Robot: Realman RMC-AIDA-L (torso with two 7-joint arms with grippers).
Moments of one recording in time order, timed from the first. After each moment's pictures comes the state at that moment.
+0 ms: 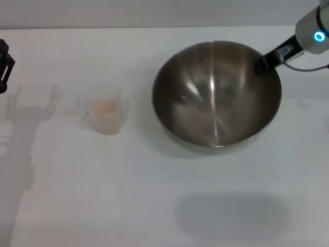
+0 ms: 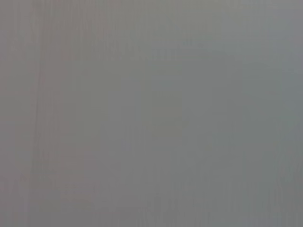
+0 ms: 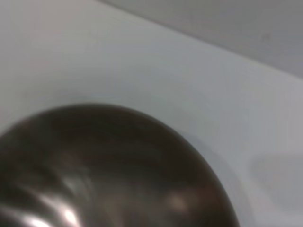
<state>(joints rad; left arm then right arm) -0.31 -2.07 -0.73 -0.25 2.13 1.44 -0.02 0.81 2.07 -1.18 -1.12 0.35 1.38 -0.39</state>
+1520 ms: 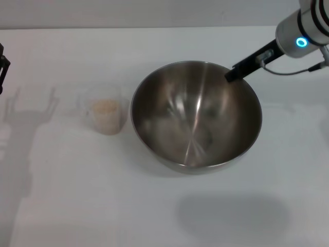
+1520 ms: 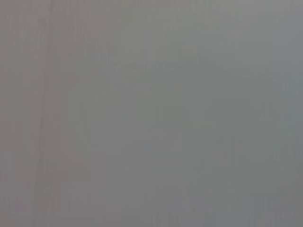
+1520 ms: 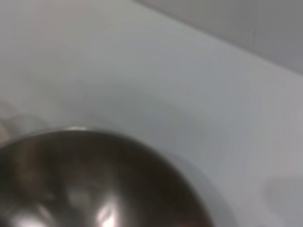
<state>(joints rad) -0.29 -2.08 -0.72 -0.25 2.13 1.49 -0.02 0.77 2.08 -1.31 -1.18 0.46 1.35 -0.39</state>
